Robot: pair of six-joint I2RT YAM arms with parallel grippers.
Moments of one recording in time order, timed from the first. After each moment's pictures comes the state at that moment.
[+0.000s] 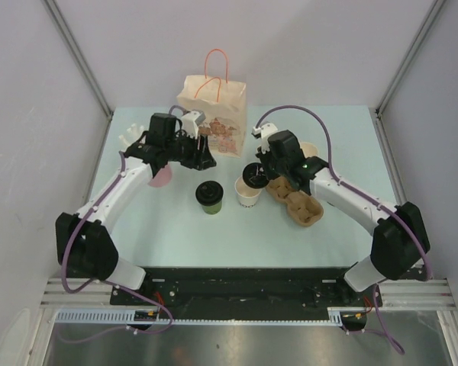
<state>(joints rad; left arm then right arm) -0.31 1.46 1.28 -0.50 0.49 -0.07 0.63 1.50 1.19 -0.32 0.11 -0.01</state>
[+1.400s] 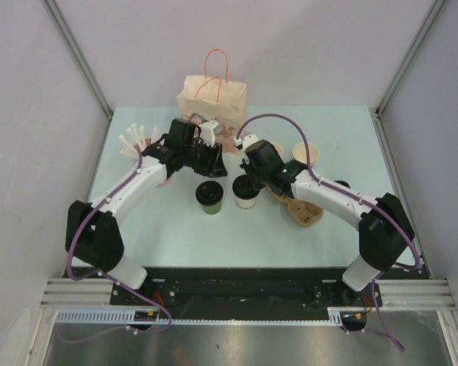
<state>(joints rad) -0.42 1.54 1.28 -0.51 0.45 -0.11 0.77 1.63 1.27 -0.41 0.22 0.06</state>
